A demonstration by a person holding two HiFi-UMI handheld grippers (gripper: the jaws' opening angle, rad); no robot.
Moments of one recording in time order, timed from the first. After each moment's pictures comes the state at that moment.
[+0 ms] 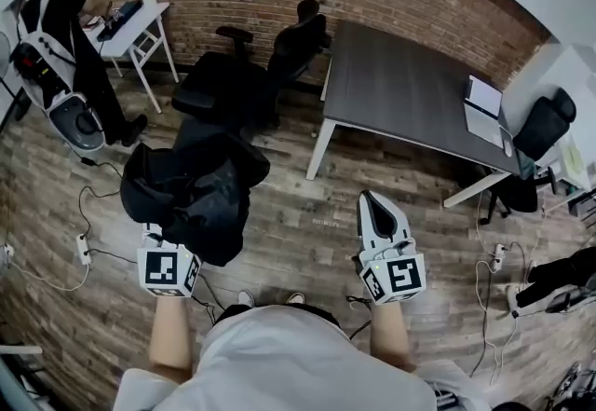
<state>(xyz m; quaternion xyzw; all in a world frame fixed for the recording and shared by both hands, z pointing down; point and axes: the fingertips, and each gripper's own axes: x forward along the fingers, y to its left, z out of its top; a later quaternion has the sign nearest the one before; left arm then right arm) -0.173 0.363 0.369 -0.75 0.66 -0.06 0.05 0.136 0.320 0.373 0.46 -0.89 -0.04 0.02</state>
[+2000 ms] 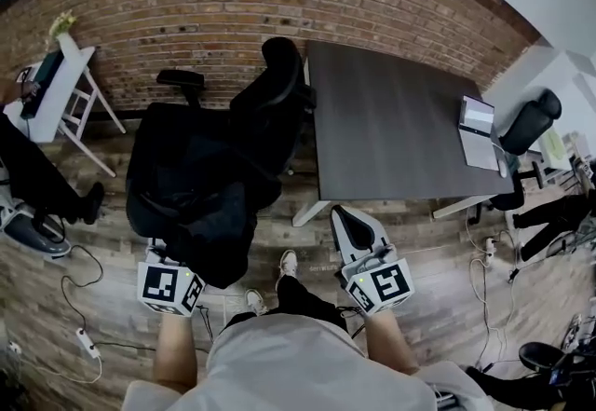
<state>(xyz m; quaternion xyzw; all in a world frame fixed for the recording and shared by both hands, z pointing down) -0.236 -0.044 0.414 -0.84 0.53 -0.02 -0.05 0.004 -0.026 0.409 0.48 -0.88 0.01 0.06</state>
